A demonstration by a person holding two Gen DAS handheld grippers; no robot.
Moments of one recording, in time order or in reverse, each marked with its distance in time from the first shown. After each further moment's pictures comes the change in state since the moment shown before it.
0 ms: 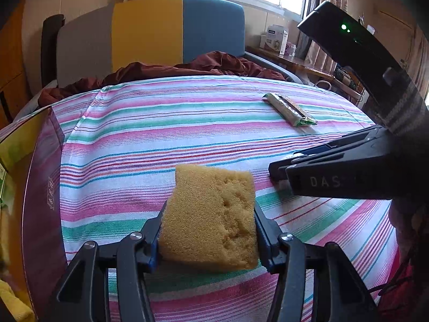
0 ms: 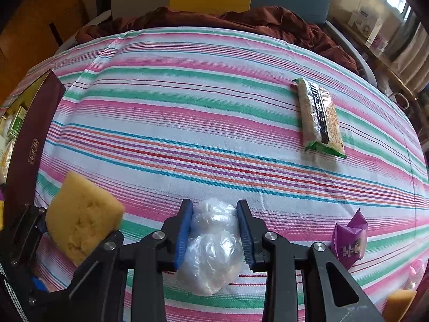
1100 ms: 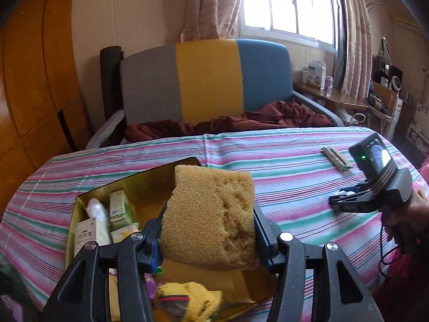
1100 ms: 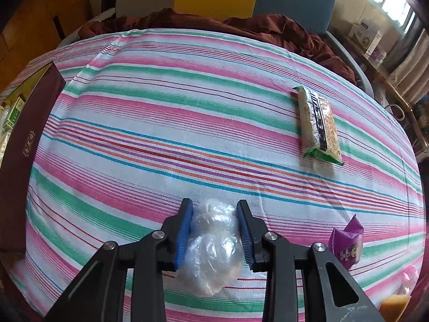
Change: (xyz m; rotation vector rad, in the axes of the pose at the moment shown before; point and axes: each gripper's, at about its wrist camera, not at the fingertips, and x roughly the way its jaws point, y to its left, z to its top) left arm -0.162 0.122 0.019 -0.023 -0.157 0.246; right arm 0.012 0.001 0.013 -0.040 -0.029 -0.041
